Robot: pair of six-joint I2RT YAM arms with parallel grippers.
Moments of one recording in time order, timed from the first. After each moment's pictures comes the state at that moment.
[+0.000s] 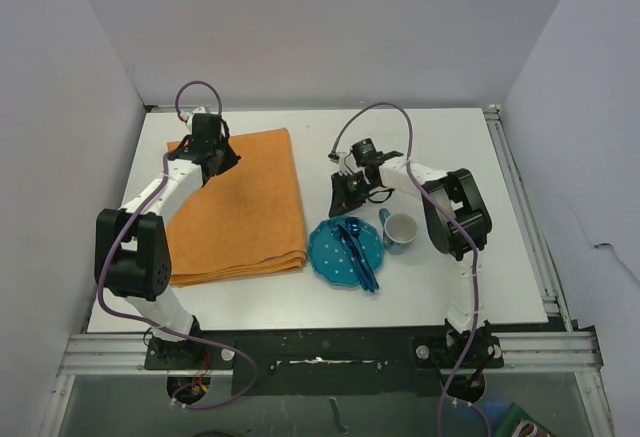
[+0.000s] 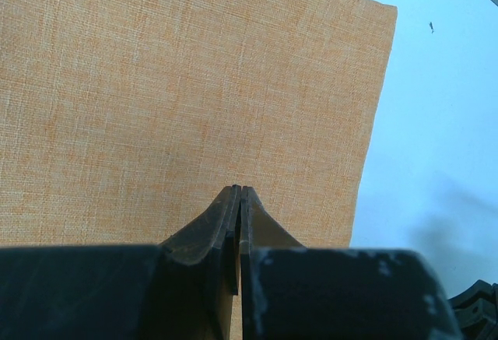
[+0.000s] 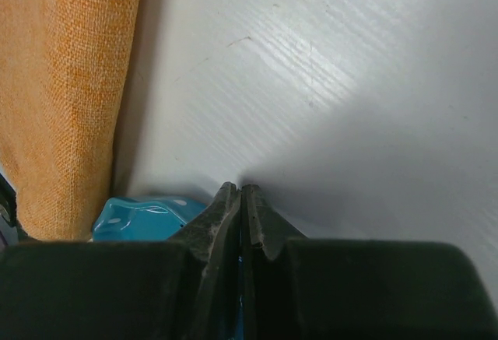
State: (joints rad) left arm -0.17 1.70 1.26 -0.31 -0.16 -0.66; right arm 0.45 2.15 1.49 -0.53 -0.57 0.11
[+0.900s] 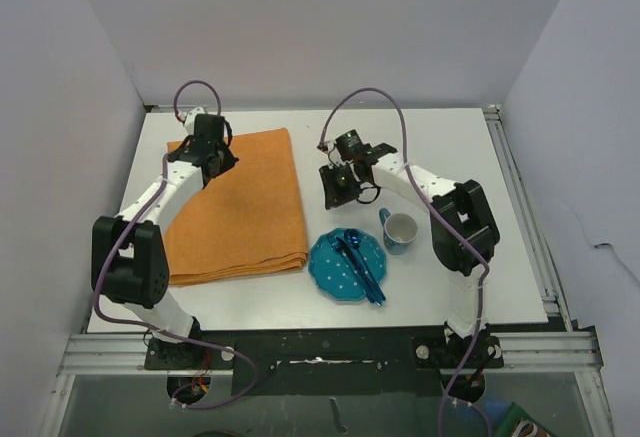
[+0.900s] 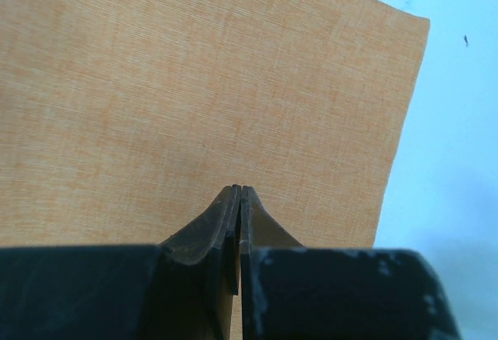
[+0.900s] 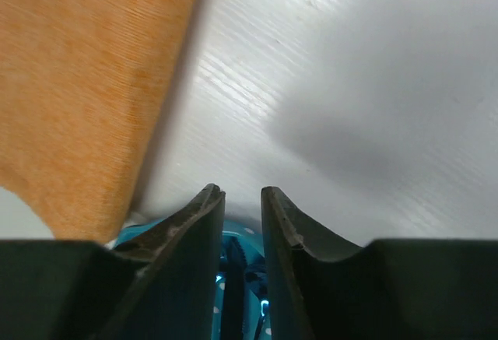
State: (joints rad) left arm -0.19 1.66 1.26 -0.37 -0.25 -0.65; right arm 0.56 2.00 1.52 -0.64 -0.26 0.14
